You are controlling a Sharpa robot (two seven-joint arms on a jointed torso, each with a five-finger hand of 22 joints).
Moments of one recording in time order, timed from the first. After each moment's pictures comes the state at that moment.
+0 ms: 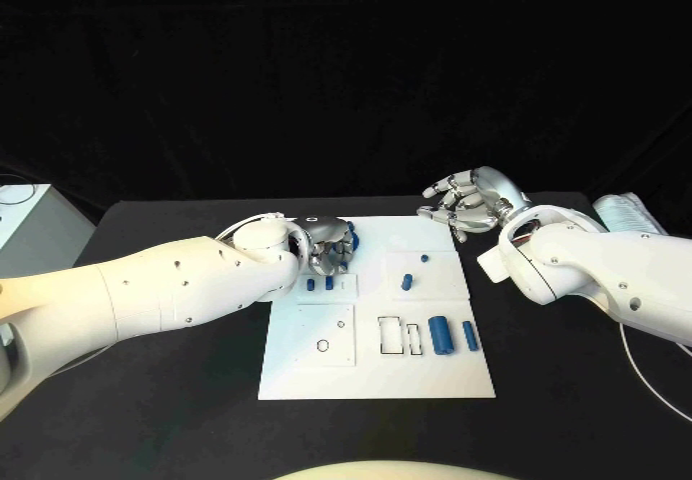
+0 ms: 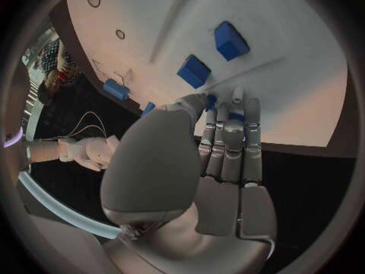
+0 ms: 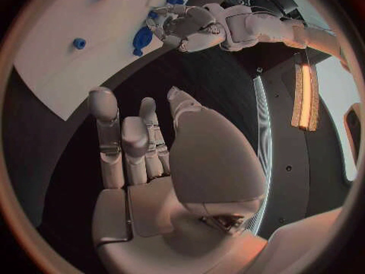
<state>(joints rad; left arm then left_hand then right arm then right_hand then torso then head) 1.26 -0.55 -0.15 1.26 -1.48 -0.15 -0.15 1.55 -0.24 0.43 0.28 0.30 0.85 0.15 0.38 0.34 0.90 0.11 0.58 0.17 1.13 0.05 1.36 0.84 0.17 0.86 0.15 1.04 0.71 1.33 -0.84 -0.15 1.54 -0.76 -0.60 0.00 1.40 -0.19 0.19 0.29 0.21 0.86 0.15 0.27 0.30 1.06 0.07 0.67 0.68 1.39 -0.01 1.10 1.07 0.14 1.32 0.09 0.74 0.94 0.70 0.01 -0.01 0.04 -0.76</state>
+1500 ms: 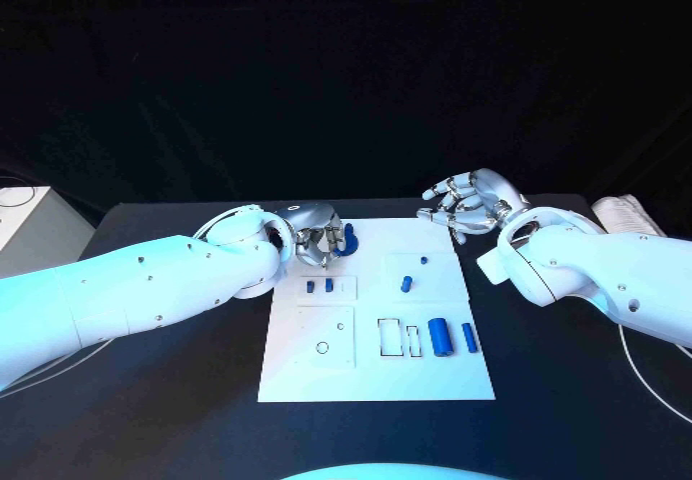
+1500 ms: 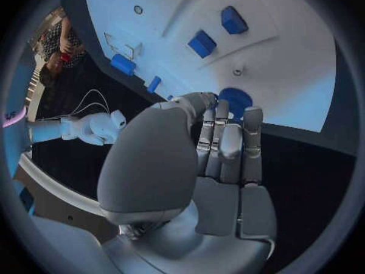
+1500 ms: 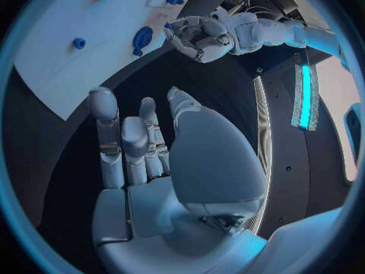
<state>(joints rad) 1.26 -0.65 -0.08 1.36 -1.39 -0.21 -0.13 1.54 -0.23 0.58 0.14 0.30 0.98 0.14 0.35 0.35 1.07 0.08 0.44 0.15 1.27 0.02 1.44 0.98 0.17 0.92 0.13 1.21 0.89 1.33 -0.85 -0.15 1.54 -0.76 -0.60 0.00 1.40 -0.19 0.19 0.29 0.21 0.86 0.15 0.27 0.31 1.06 0.07 0.66 0.68 1.39 -0.01 1.10 1.07 0.14 1.32 0.09 0.74 0.94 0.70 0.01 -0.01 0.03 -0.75</state>
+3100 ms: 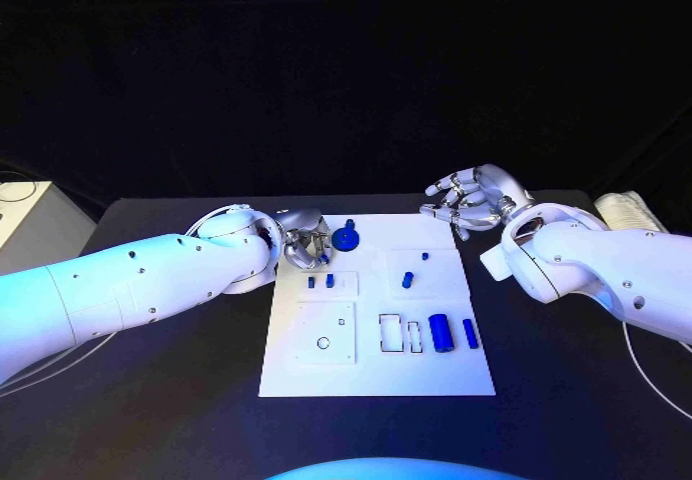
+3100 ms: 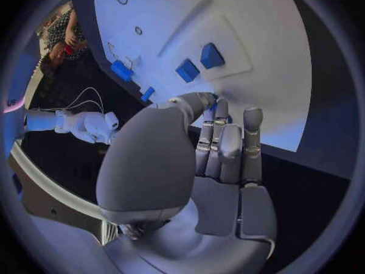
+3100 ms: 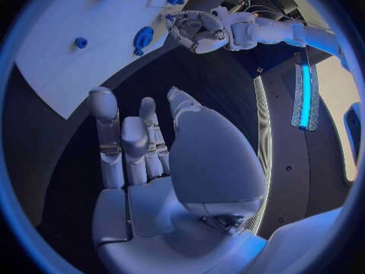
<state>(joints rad) 1.24 -0.67 -0.08 1.32 -1.32 -0.12 -0.14 1.51 -0.25 0.60 0.13 0.30 0.99 0.14 0.34 0.36 1.08 0.08 0.41 0.16 1.27 0.02 1.44 0.96 0.17 0.90 0.13 1.22 0.89 1.33 -0.85 -0.15 1.54 -0.76 -0.60 0.00 1.40 -0.19 0.19 0.29 0.21 0.86 0.15 0.27 0.30 1.06 0.07 0.66 0.68 1.39 -0.01 1.10 1.07 0.14 1.32 0.09 0.74 0.94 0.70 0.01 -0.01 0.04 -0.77</state>
